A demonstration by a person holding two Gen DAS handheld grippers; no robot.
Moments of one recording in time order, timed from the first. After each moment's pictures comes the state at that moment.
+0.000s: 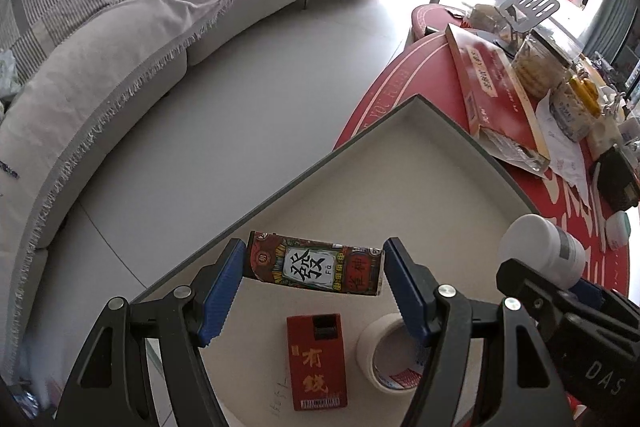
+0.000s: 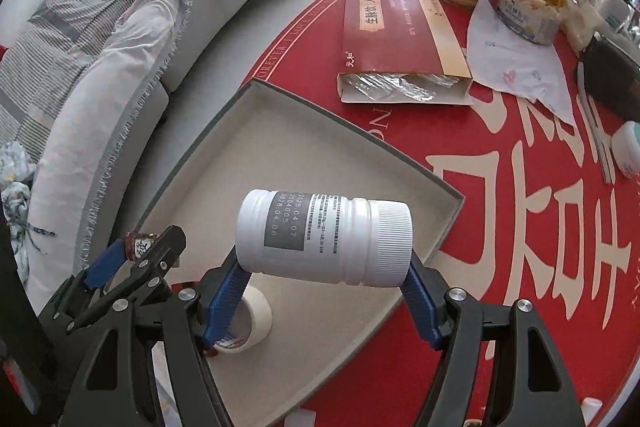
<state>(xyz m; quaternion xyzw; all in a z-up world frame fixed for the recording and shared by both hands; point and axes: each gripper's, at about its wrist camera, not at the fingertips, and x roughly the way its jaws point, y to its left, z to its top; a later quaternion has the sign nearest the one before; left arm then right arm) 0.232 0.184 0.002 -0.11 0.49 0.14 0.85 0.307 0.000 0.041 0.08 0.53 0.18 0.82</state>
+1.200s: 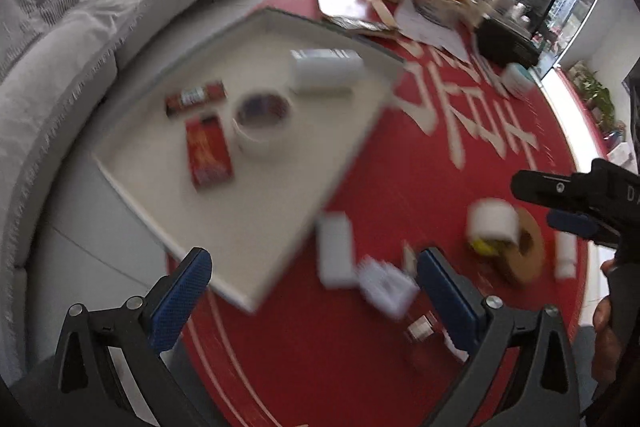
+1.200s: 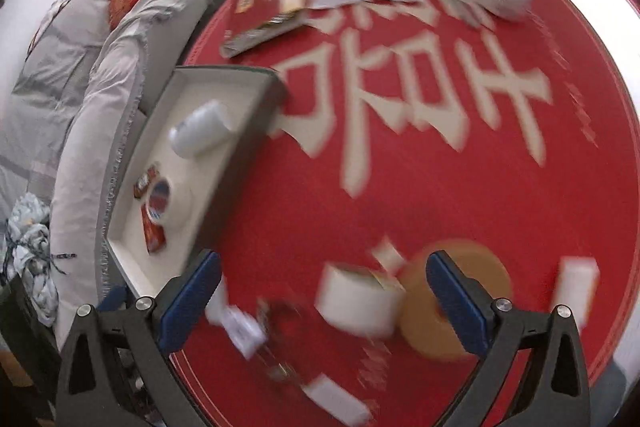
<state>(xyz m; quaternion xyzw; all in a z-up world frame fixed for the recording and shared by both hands) 0.077 0.073 0.005 -0.06 0.52 -0.01 0.85 0.173 -0.160 0.013 0.21 0.55 0.11 0.80</state>
